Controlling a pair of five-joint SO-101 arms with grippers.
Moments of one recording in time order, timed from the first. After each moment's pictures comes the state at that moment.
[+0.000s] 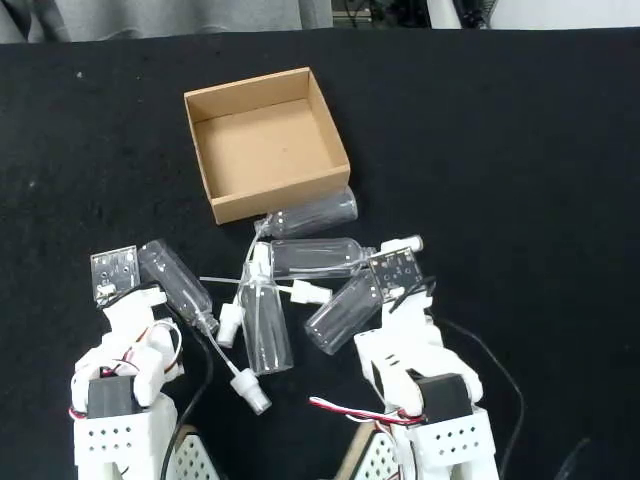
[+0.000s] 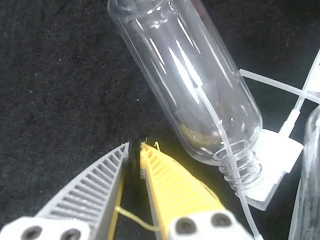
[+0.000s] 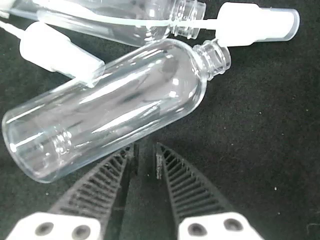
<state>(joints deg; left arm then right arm) -11.0 -103.5 96.5 72.1 4.6 -11.7 -103.1 96.7 74.5 1.9</state>
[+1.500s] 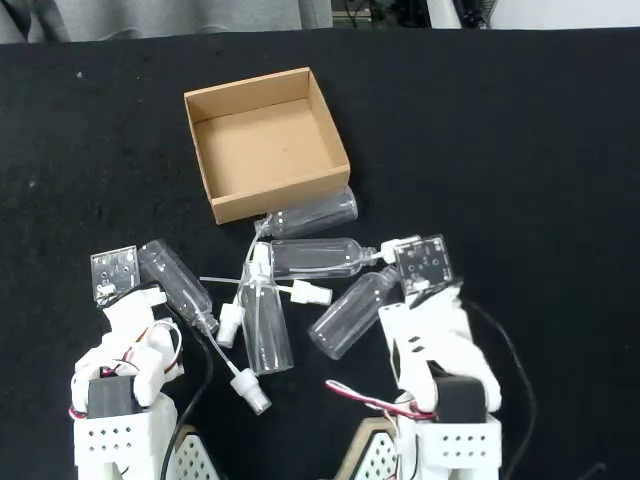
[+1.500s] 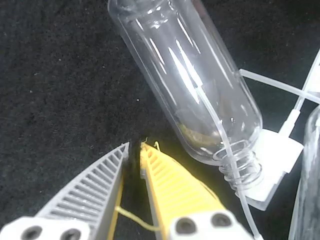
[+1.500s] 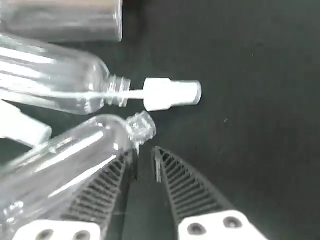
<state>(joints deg) -11.0 -103.5 96.5 72.1 4.6 0.2 -103.1 91.2 65.0 14.9</state>
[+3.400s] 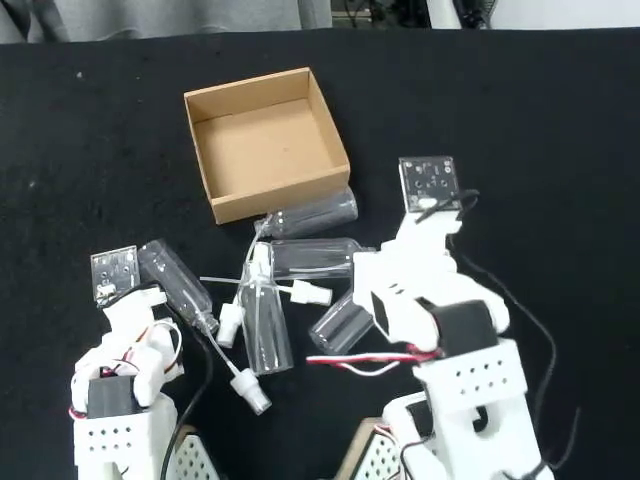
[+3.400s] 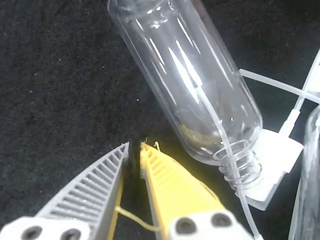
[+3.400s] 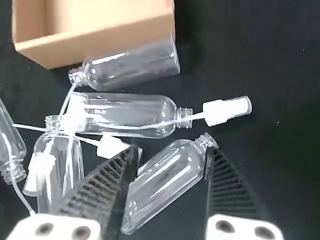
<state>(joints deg) -11.0 -103.5 96.5 72.1 4.6 -14.0 -57.7 50.2 72.6 -14.2</state>
